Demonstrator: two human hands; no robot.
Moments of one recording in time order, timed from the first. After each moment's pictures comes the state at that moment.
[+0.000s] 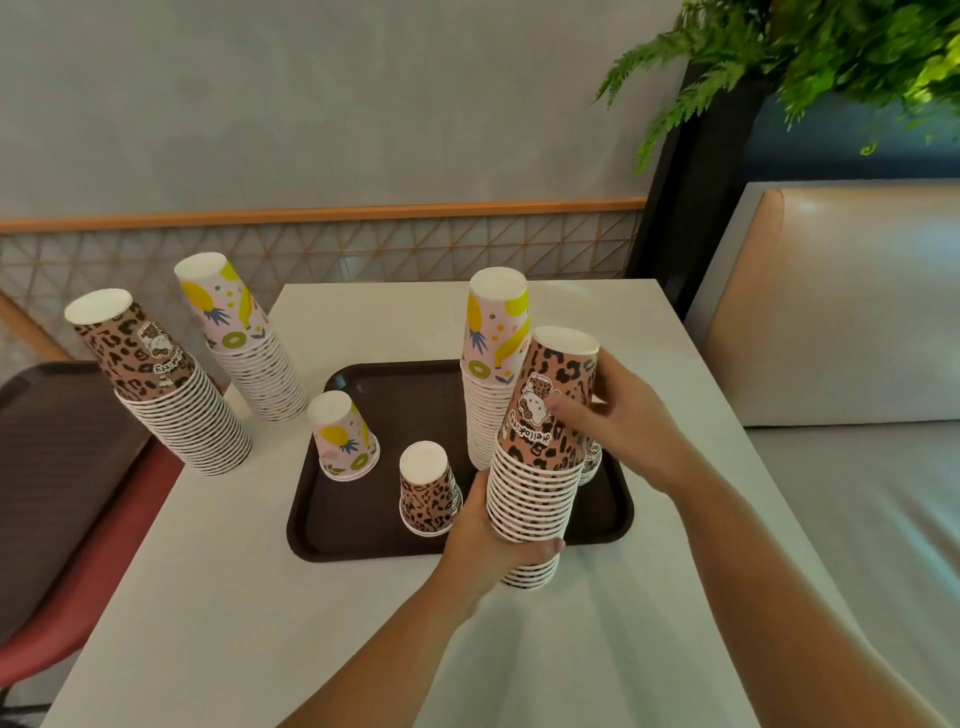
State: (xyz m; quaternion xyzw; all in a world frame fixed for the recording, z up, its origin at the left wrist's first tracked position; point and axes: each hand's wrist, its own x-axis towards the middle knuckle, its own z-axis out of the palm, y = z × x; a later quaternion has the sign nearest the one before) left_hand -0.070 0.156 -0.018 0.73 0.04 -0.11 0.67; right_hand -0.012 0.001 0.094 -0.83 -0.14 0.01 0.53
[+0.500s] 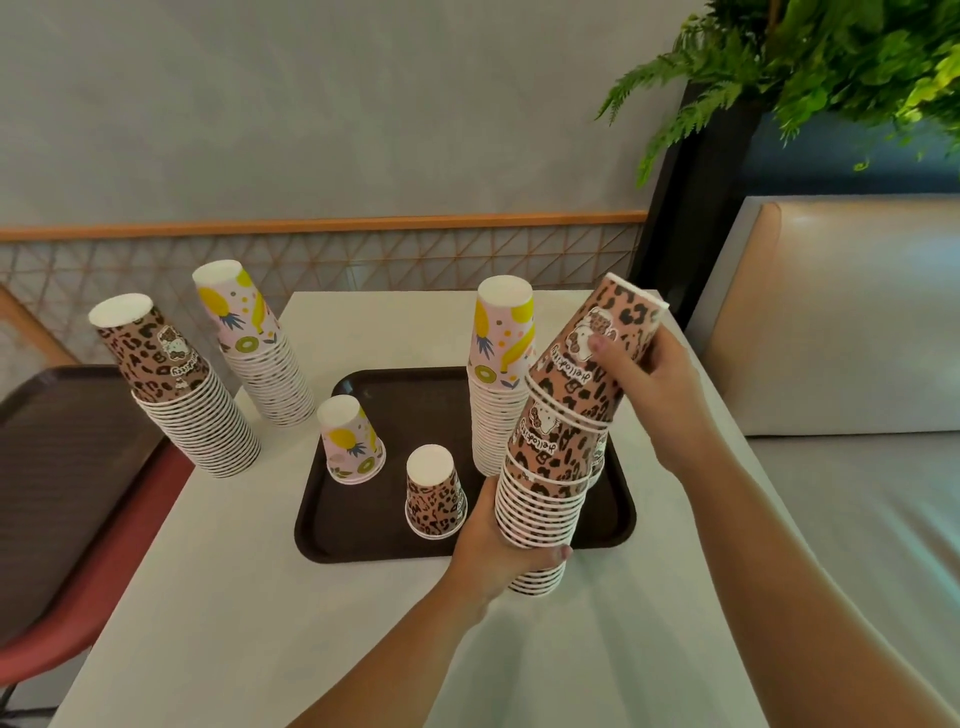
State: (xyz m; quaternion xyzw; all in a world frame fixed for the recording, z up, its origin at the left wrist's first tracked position) left_hand -0.077 0.155 -0.014 0.73 0.04 -0.12 0.67; right_hand -0.009 -0.001 0.115 -0.75 -0.06 -0.08 0.65
